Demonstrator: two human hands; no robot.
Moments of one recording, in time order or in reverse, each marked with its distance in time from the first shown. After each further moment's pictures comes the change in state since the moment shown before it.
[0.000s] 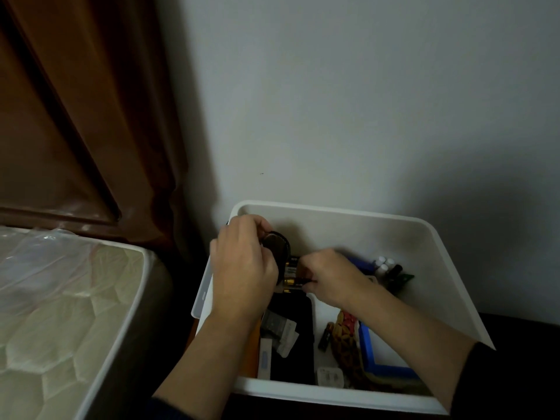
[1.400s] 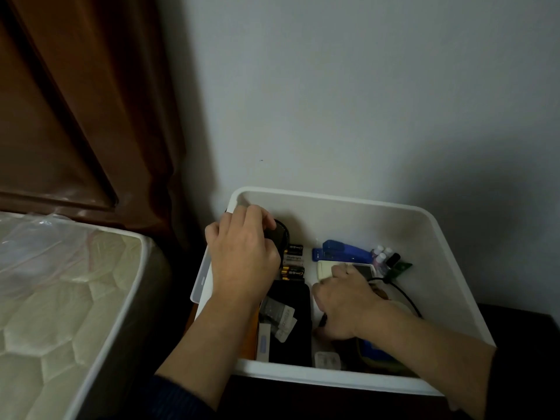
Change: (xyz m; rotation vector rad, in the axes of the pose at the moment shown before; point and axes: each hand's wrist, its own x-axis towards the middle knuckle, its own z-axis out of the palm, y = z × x) left_hand -0.001 0.002 -0.001 0.250 -0.119 -0.044; right_hand -0.049 -0.004 0.022 -0.582 -0.312 -0.010
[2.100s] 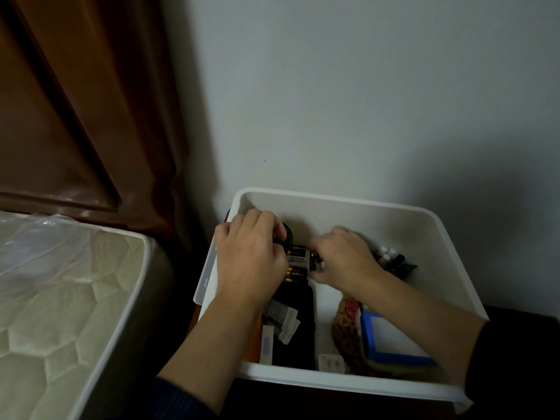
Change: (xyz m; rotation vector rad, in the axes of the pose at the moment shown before) left_hand 0.000 -0.004 0.004 0.003 -0.021 0.104; right_hand 0.038 0.029 -0.028 0.238 0.423 0.106
